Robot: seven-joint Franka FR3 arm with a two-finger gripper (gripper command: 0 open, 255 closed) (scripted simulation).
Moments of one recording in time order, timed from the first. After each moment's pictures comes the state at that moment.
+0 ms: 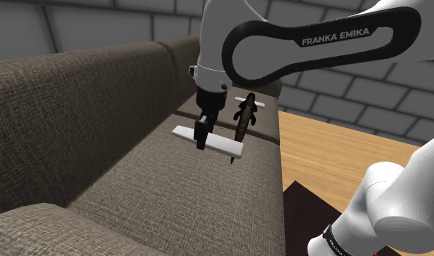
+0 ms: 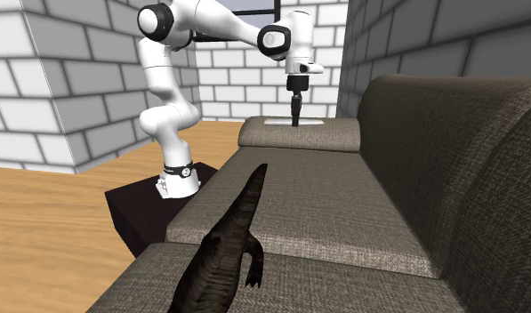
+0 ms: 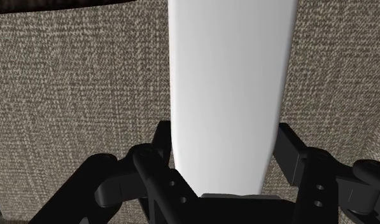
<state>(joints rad) 0.24 -0.18 0.28 -2.09 0.04 1.92 -0.06</state>
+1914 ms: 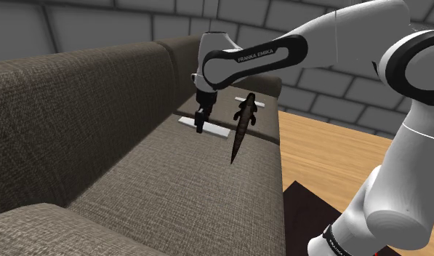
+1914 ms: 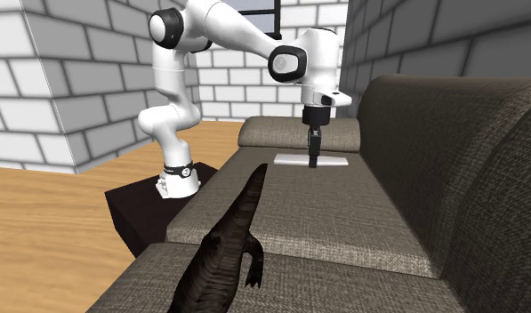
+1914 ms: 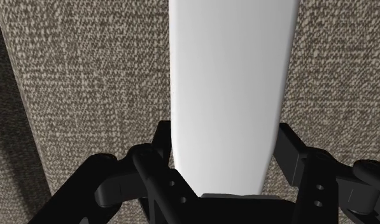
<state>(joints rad) 0.10 0.16 0.14 -1.90 -0.03 2.06 -0.30</state>
